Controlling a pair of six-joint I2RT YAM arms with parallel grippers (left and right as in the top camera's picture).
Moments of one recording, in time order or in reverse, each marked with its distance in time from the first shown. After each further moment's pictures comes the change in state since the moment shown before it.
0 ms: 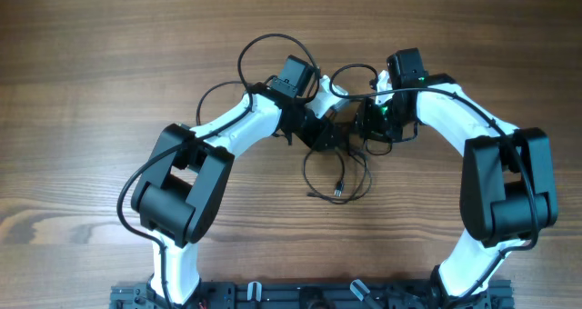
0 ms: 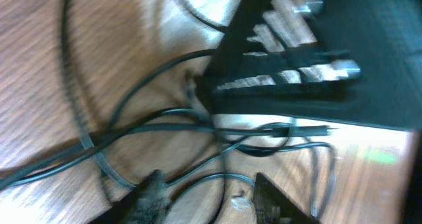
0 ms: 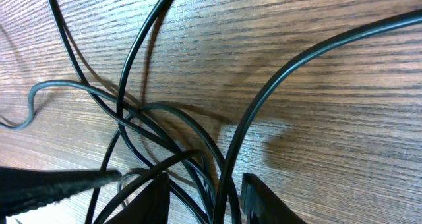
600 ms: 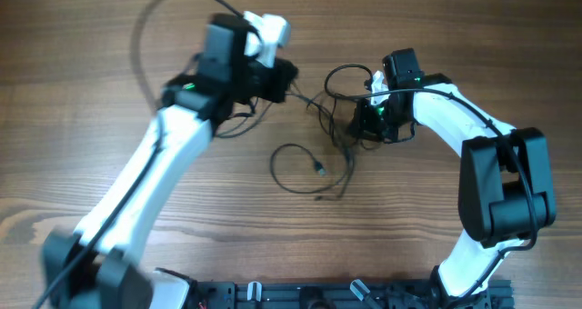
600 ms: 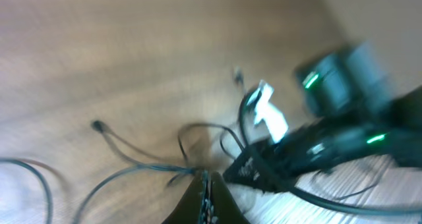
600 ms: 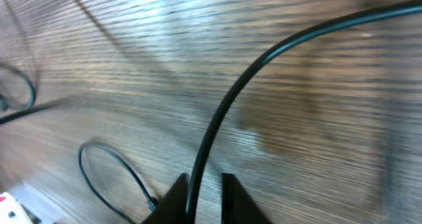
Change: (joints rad) left arm 0.184 -0.512 -0.007 0.004 -0.192 -0.377; right arm 0.012 0.000 0.003 -0.004 -0.028 -0.003
